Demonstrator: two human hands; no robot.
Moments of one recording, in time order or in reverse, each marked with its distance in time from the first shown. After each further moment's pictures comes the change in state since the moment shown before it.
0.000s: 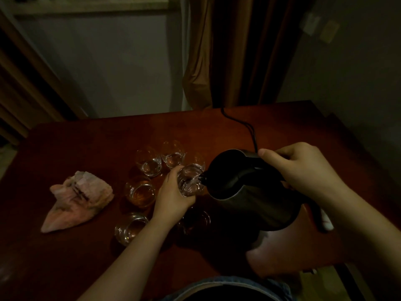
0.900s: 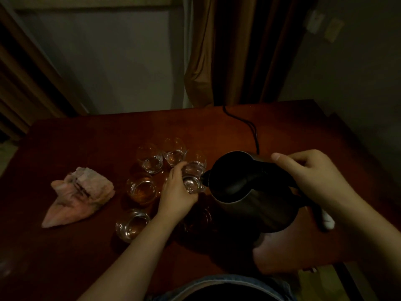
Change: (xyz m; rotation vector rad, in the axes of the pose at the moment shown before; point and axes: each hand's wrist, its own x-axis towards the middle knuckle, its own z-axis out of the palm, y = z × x) left_hand 0.000 0.008 0.004 0.090 -0.018 -0.058; right_hand -0.006 0.019 0.005 0.122 0.016 -0.008
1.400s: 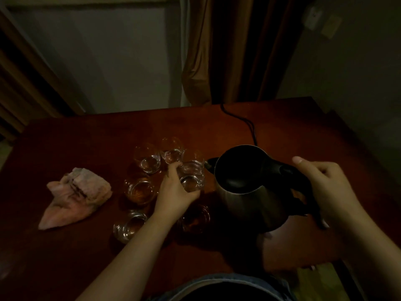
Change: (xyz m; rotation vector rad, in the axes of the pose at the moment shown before) left_hand 0.002 0.002 -0.002 -0.041 0.019 0.028; right_hand -0.013 0.023 0.003 0.329 0.127 0.073
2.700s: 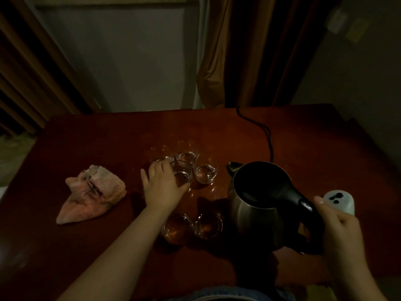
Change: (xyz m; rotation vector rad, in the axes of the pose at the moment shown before) left_hand 0.031 -0.037 -0.031 0.613 0.223 -0.019; right_hand -0.031 0.022 0.035 0.290 0.186 0.263
